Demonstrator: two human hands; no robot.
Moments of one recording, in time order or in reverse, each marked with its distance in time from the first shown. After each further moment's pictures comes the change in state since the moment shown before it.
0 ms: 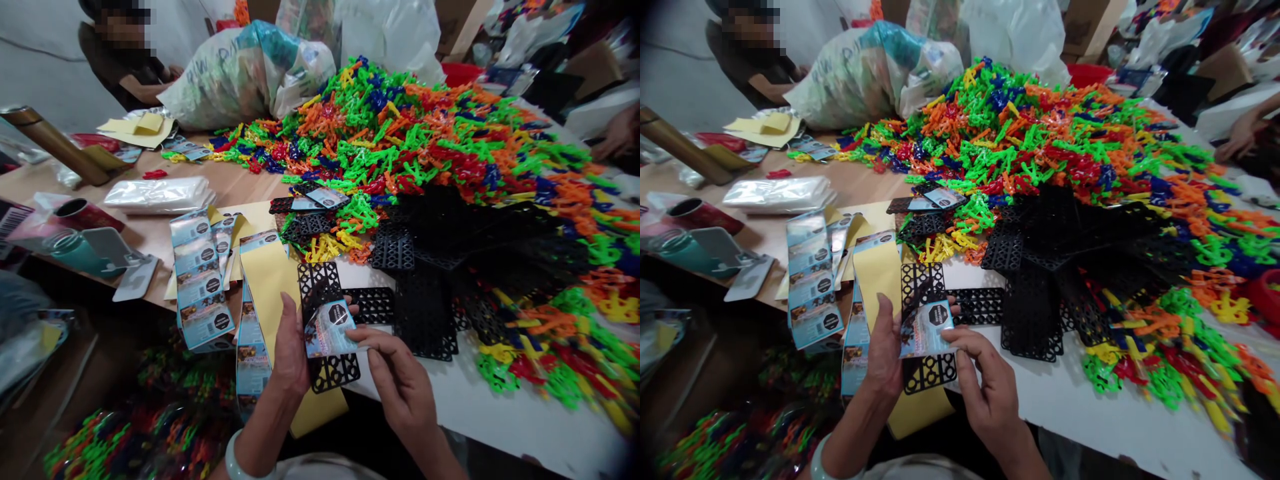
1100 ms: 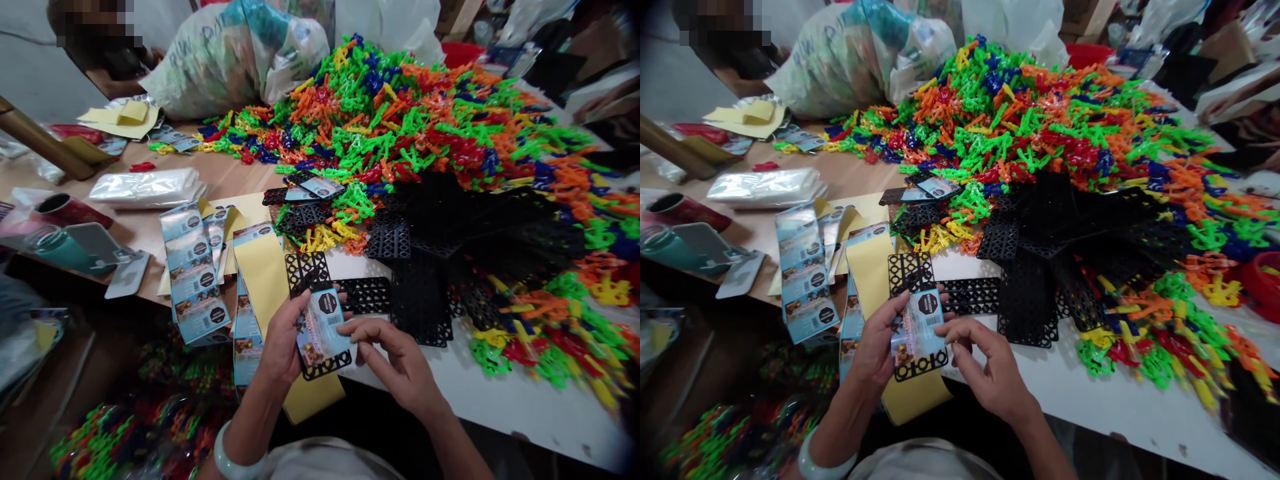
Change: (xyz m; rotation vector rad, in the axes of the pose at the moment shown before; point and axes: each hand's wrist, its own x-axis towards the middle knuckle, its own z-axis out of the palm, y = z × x) left_hand -0.001 0.011 0.008 0.168 0.193 -0.015; right_hand 0.012 0.005 -0.019 0.122 -0.240 0.167
